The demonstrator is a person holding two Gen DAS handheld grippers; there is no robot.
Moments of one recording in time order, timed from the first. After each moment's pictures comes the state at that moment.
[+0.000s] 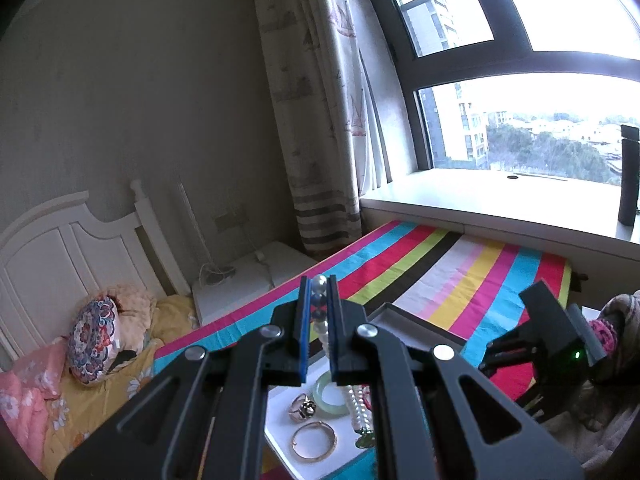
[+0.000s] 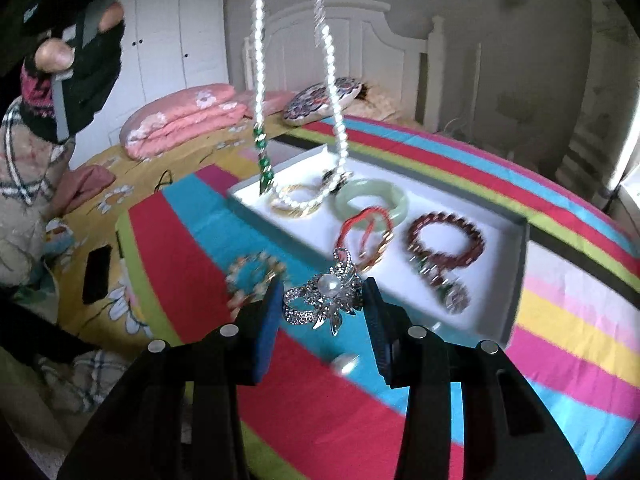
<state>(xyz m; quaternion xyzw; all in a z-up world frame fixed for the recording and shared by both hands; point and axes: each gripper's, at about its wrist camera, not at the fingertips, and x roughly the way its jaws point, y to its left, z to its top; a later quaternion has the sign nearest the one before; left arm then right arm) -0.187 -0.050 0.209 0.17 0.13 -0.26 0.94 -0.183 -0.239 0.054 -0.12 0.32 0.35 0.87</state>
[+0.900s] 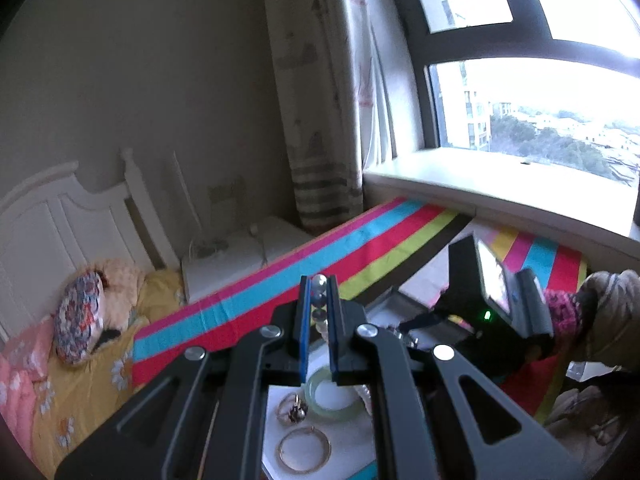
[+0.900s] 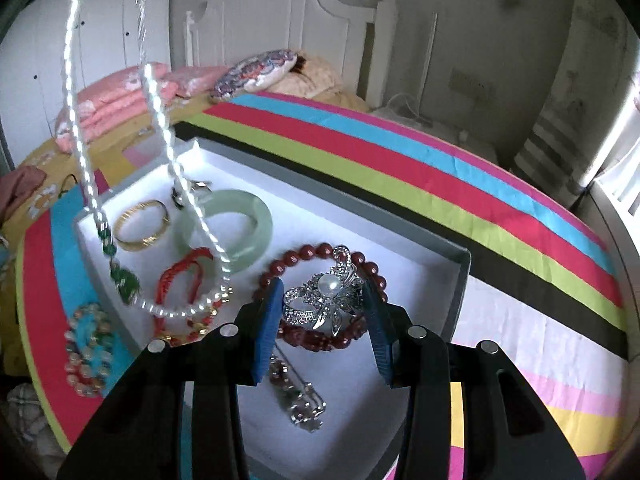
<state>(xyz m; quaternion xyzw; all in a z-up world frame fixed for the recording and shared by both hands) -0.131 -0.062 0.169 0.16 0.19 -0.25 0.94 -0.057 -0.241 0.027 -0.15 0.36 0.25 0.88</state>
